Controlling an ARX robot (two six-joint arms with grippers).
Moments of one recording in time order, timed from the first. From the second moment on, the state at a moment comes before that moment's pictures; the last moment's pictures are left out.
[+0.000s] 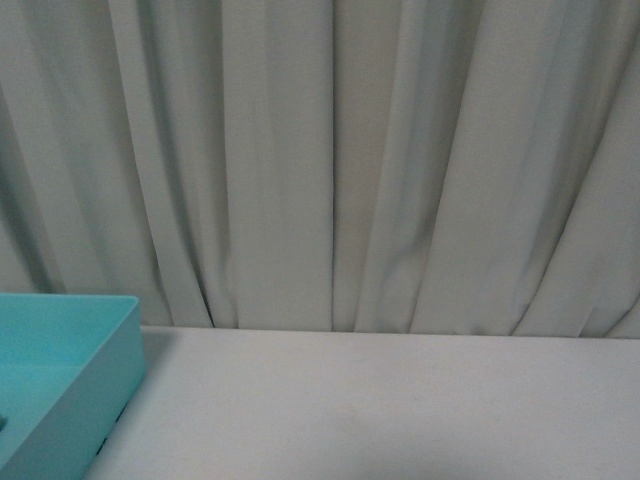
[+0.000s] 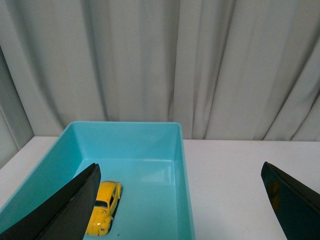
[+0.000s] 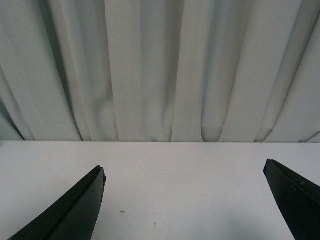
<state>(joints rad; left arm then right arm) 0.00 0.00 0.01 0.00 0.00 0.00 0.00 0.00 0.01 0.00 0.00 -0.01</state>
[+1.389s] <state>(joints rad) 0.00 0.00 0.01 0.00 0.00 0.00 0.00 0.00 0.01 0.00 0.00 -0.01</state>
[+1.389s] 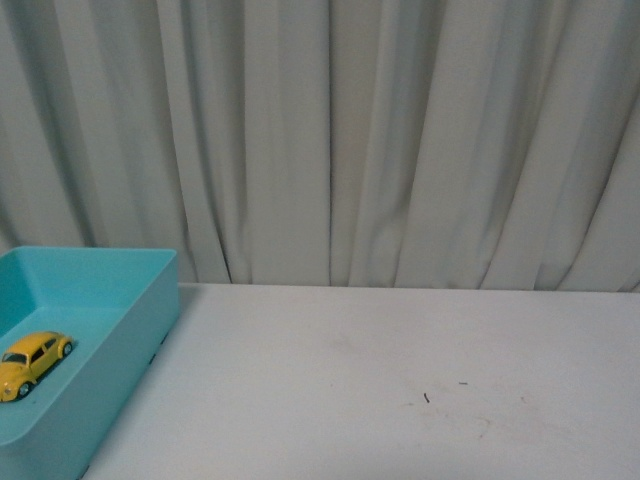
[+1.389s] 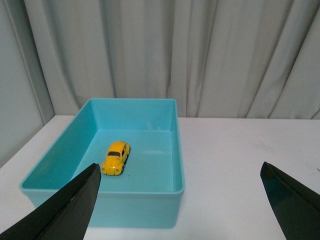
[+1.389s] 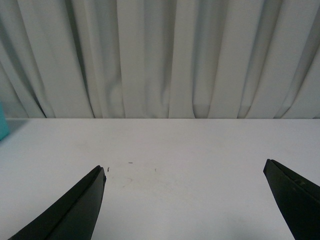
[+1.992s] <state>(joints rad) 0.00 0.00 0.01 0.00 0.00 0.00 0.00 0.00 0.01 0.00 0.00 -0.01</state>
